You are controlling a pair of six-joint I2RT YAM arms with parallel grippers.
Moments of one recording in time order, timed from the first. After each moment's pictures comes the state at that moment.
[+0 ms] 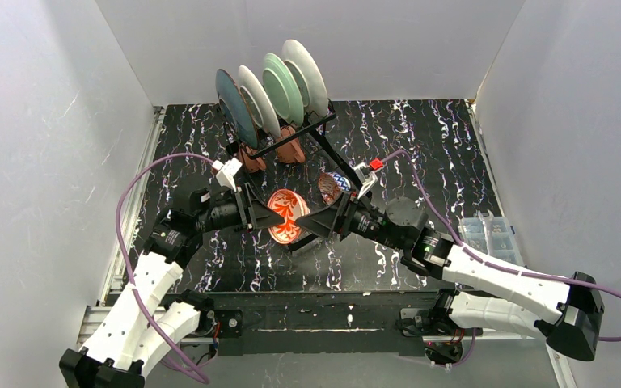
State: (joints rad) left arm -0.36 0.80 0.78 -0.46 0.69 -0.77; right arm 1.06 0.96 0.71 0.28 -0.10 0.94
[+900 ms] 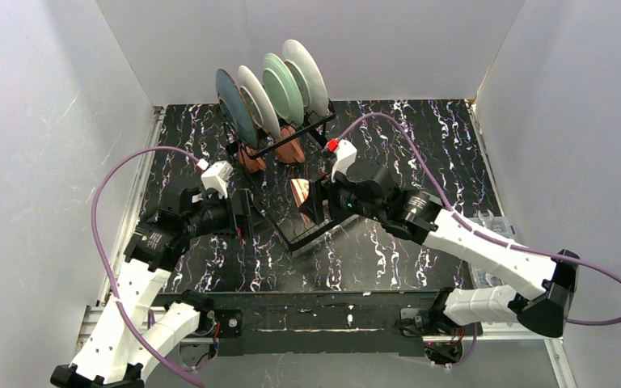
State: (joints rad) left arm -0.36 0.77 0.96 -0.84 0.43 -0.45; right arm 1.04 1.20 1.17 -0.38 0.08 0.42
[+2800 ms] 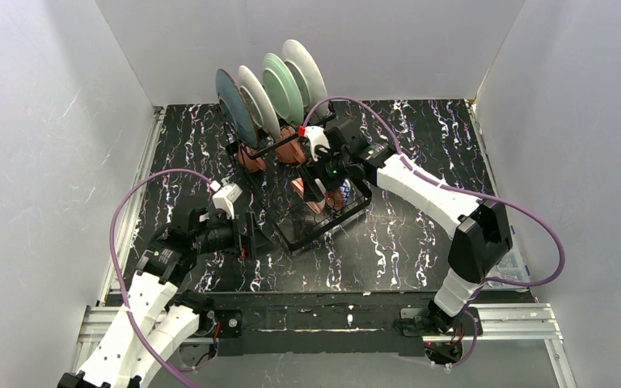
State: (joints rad) left arm -0.36 0.65 0.70 -0.73 0.57 -0.44; right arm 0.75 1.69 1.52 -0.66 -0.31 -0.01
